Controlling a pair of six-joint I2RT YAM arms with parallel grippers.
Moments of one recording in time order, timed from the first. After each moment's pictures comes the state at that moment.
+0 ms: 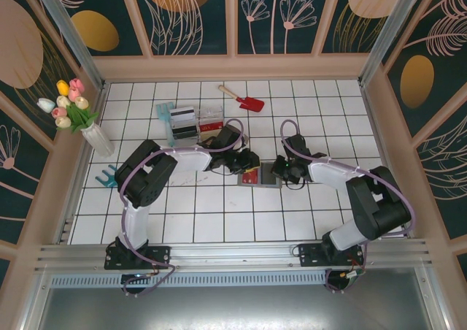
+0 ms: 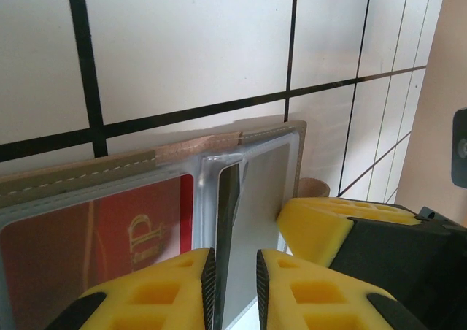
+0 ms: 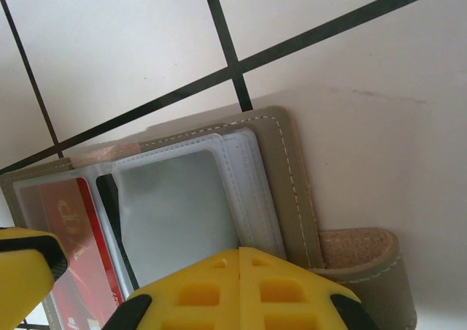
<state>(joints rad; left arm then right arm) -0.73 2.02 1.16 0.04 0.53 -1.03 0.45 1.50 0.69 -0.27 -0.16 0.81</state>
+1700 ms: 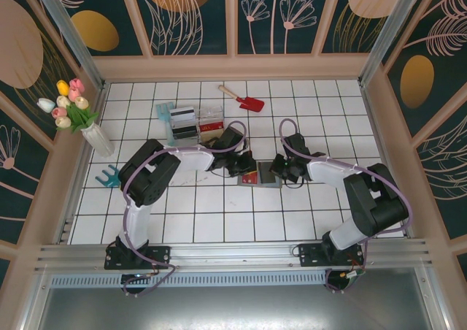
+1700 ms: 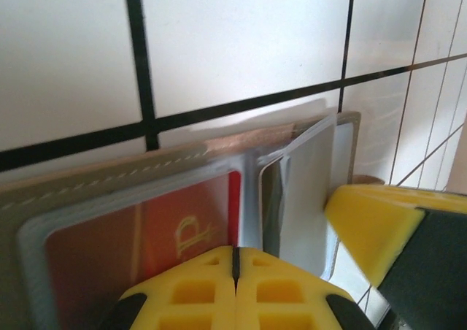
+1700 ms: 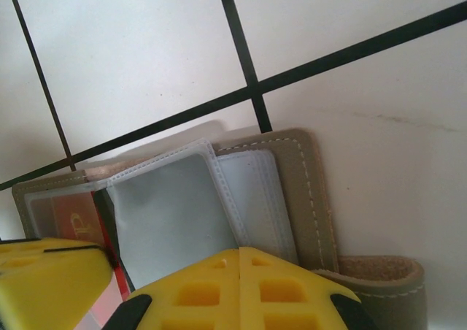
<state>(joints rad) -0.74 2.03 1.18 -0.05 0.48 -0.94 0.44 1.53 0.70 -0.23 -0.17 0.80</state>
